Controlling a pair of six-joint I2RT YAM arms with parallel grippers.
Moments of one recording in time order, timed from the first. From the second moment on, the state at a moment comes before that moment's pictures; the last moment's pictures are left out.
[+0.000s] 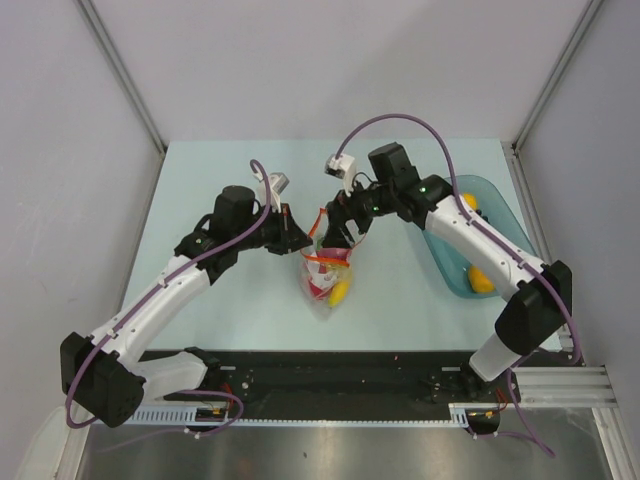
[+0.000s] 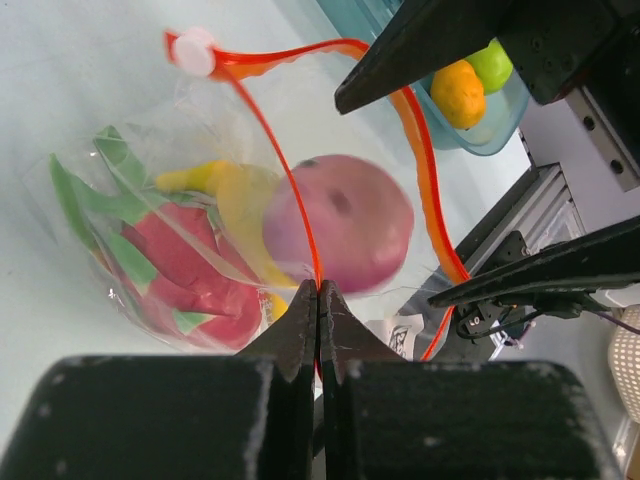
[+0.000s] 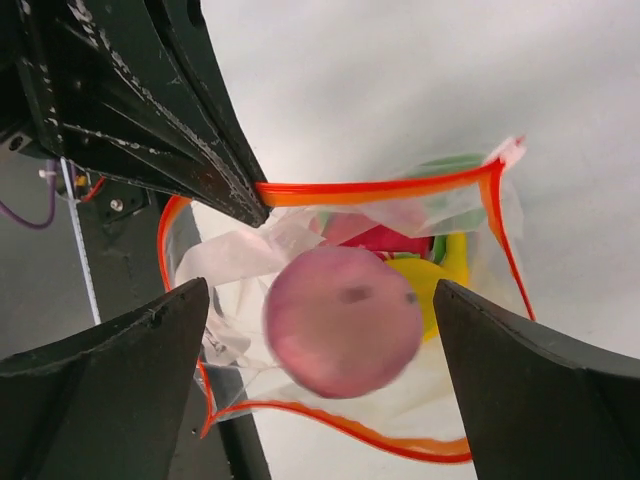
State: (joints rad) left arm -0.50 1.15 0.99 -0.35 0.42 -0.44; right arm 0.62 1.60 1.53 -0.64 -0.64 -0.15
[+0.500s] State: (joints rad) left arm -0.50 1.15 0.99 -0.35 0.42 -0.44; right arm -0.04 1.56 1.52 -0.63 -0.55 -0.15
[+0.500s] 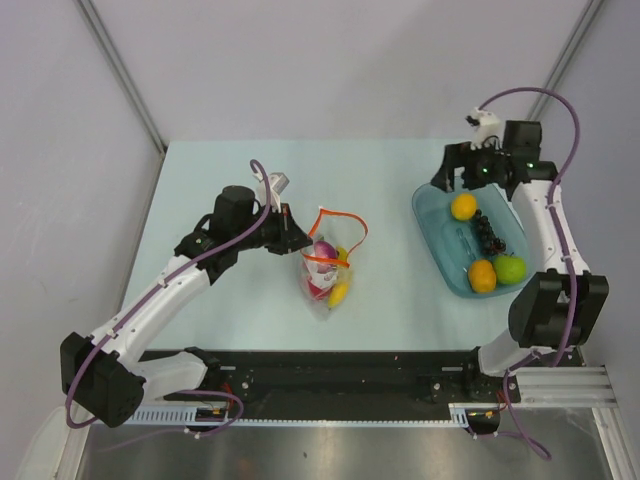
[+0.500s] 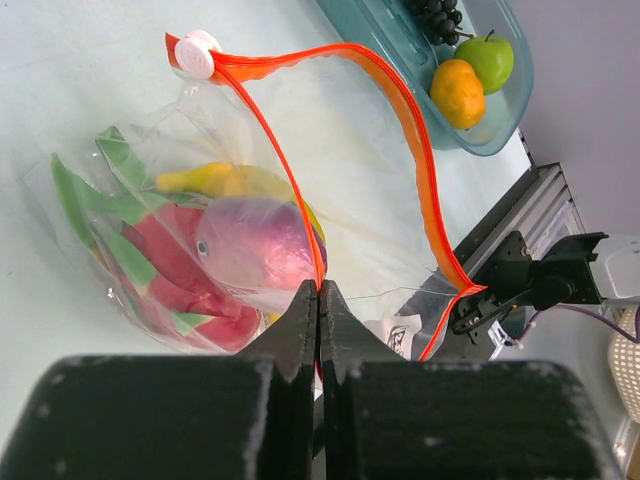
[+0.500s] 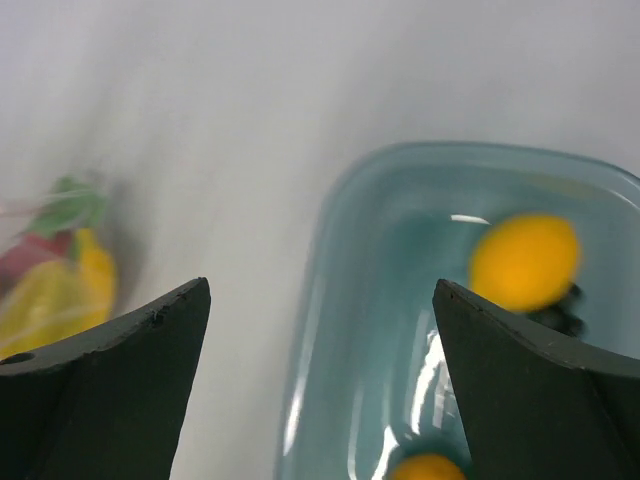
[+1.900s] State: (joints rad) left arm -0.50 1.16 0.99 -0.35 0.42 -0.42; right arm 0.05 1.66 1.53 -0.59 -0.48 -0.20
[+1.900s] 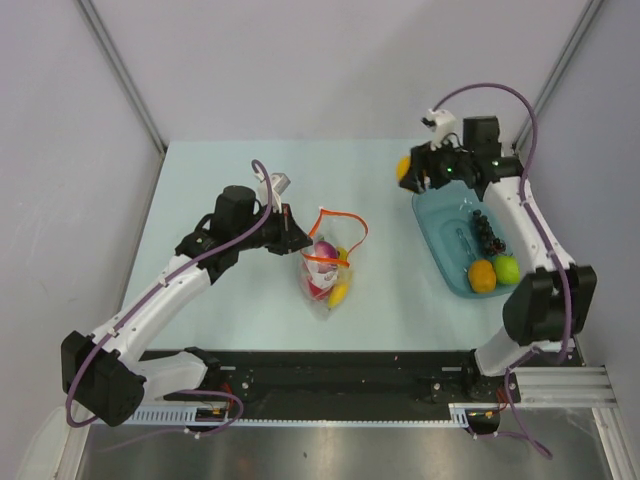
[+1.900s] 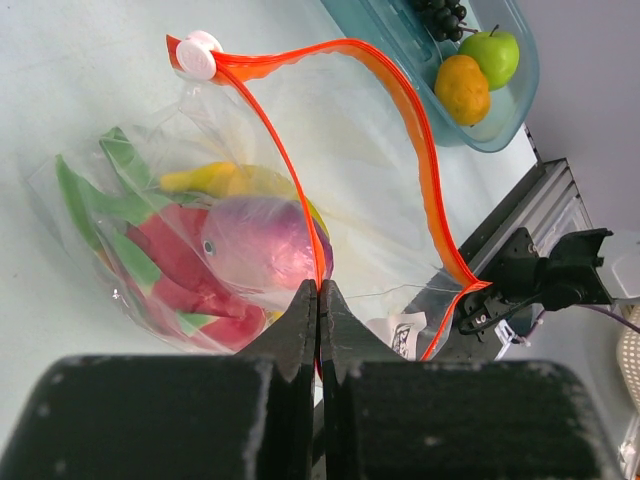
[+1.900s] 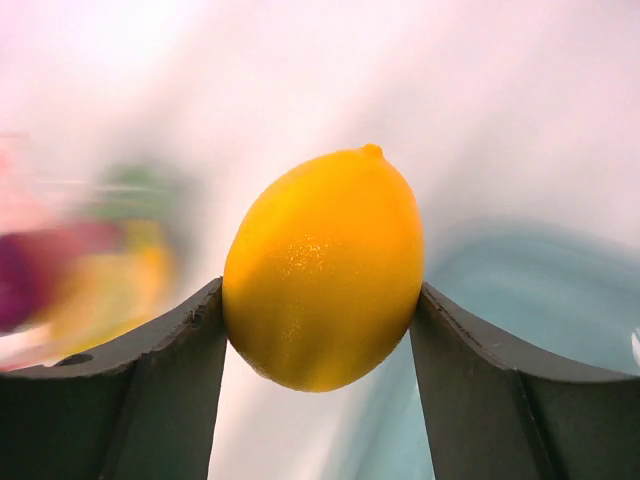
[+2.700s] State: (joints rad) left arm -0.50 1.14 0.99 -0.35 0.41 -0.42; right arm 0.65 1.57 1.48 -0.69 -0.58 -0.19
